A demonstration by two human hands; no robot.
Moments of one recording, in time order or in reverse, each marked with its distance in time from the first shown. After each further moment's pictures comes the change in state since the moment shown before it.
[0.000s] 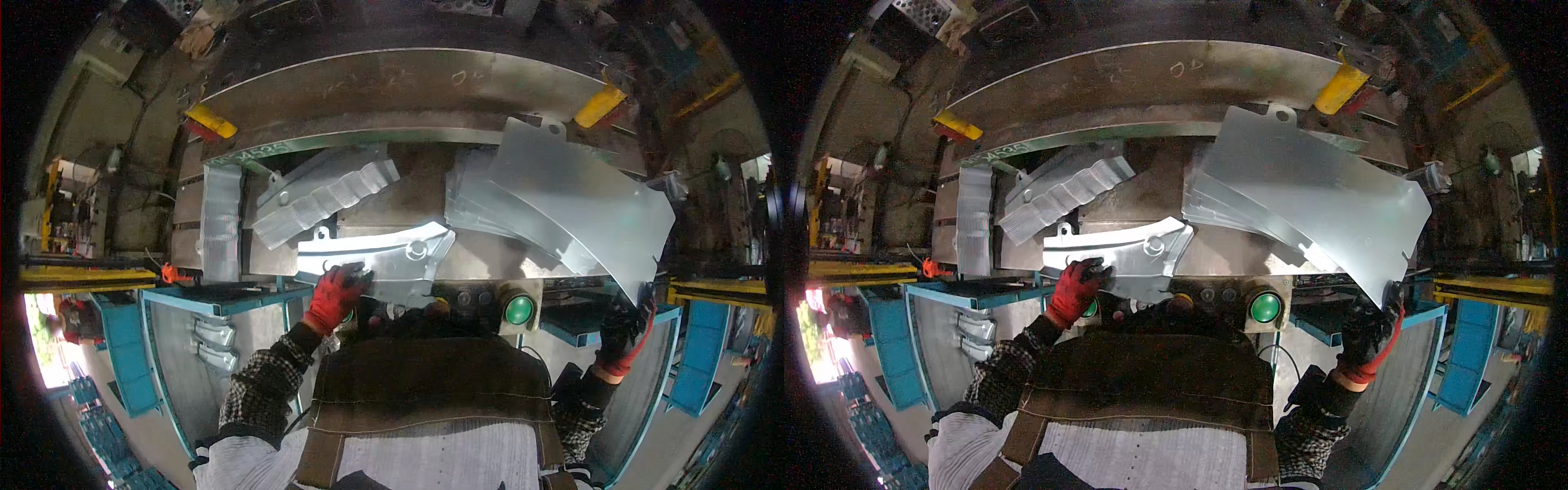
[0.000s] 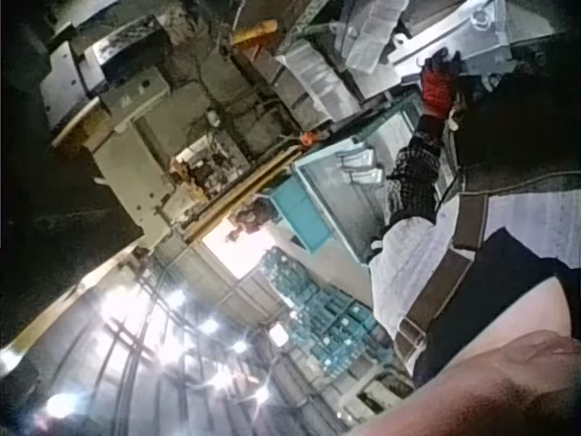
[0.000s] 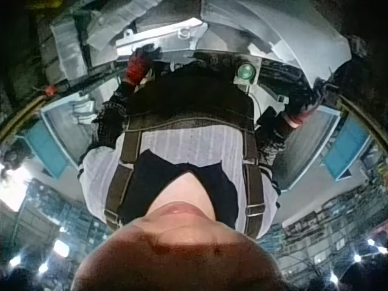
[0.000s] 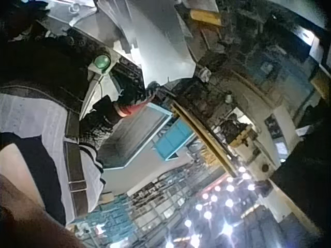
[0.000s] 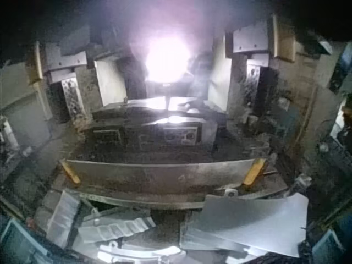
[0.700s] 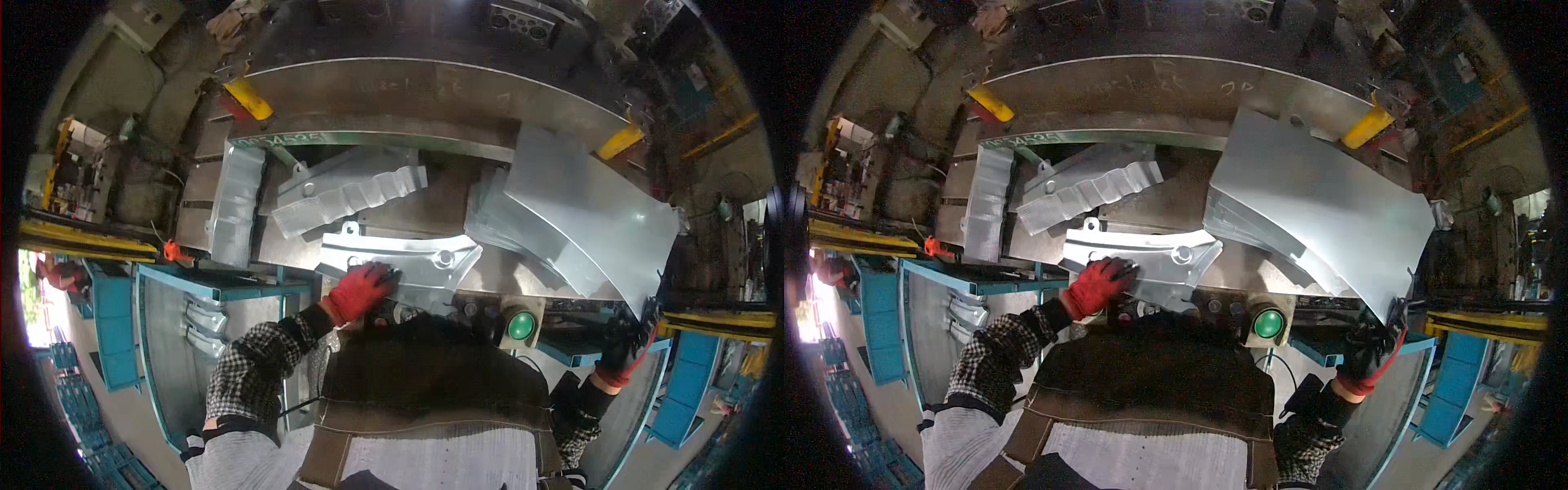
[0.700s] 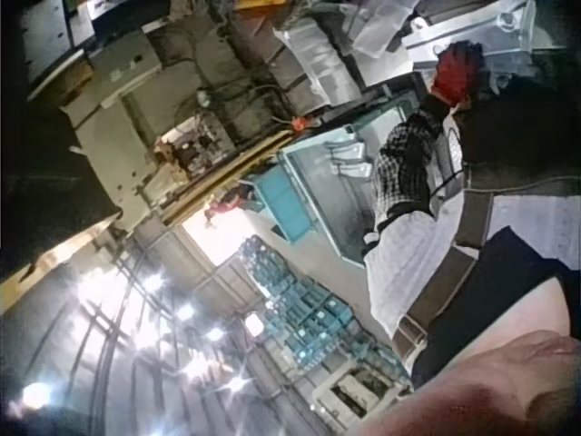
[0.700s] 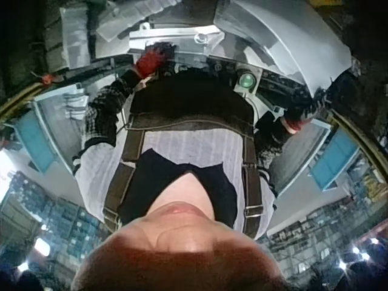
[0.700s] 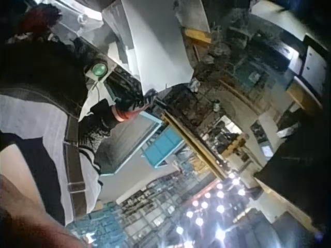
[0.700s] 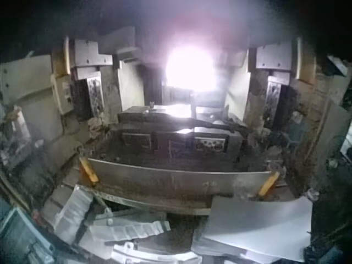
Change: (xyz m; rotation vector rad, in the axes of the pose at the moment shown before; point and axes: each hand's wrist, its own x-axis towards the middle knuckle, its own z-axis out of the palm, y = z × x) left_hand 0.010 0.002 -0.015 0.033 -0.136 0.180; right_hand -0.003 -0.008 0.031 -0.482 -0.061 -0.316
